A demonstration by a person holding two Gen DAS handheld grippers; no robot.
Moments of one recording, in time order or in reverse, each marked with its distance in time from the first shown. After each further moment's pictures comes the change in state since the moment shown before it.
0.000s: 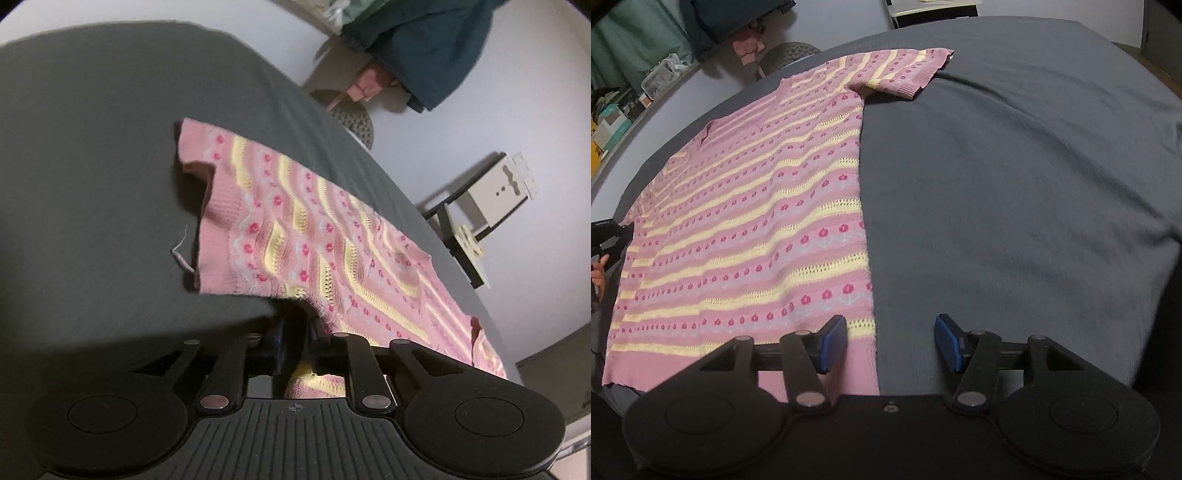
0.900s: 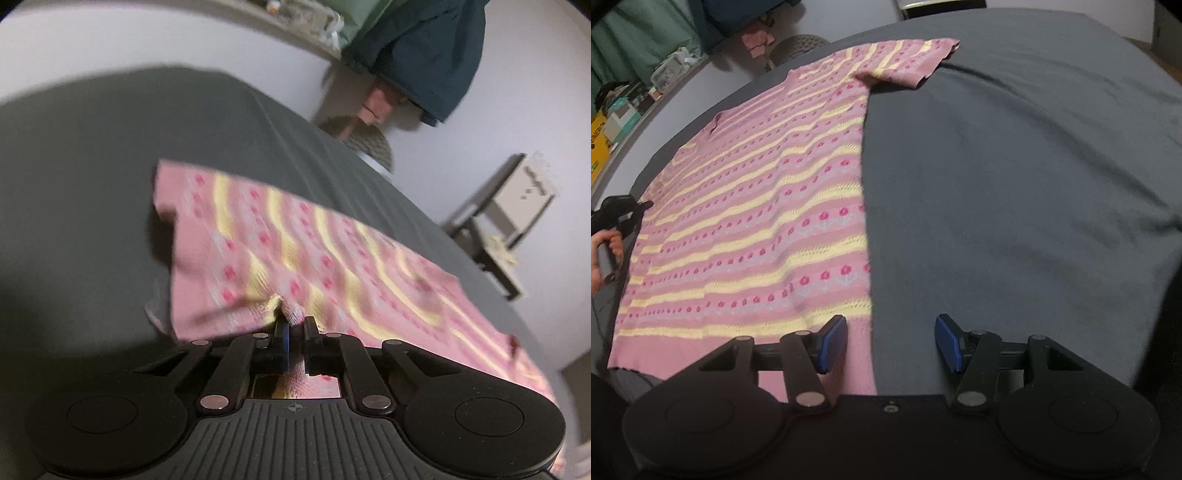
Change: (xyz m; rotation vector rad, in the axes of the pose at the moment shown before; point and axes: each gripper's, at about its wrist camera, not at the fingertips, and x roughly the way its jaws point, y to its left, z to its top) left arm 0.027 -0.039 0.005 0.086 -0.129 0.164; right arm 0.000 -0.009 -0.005 -0.020 0.044 0.059
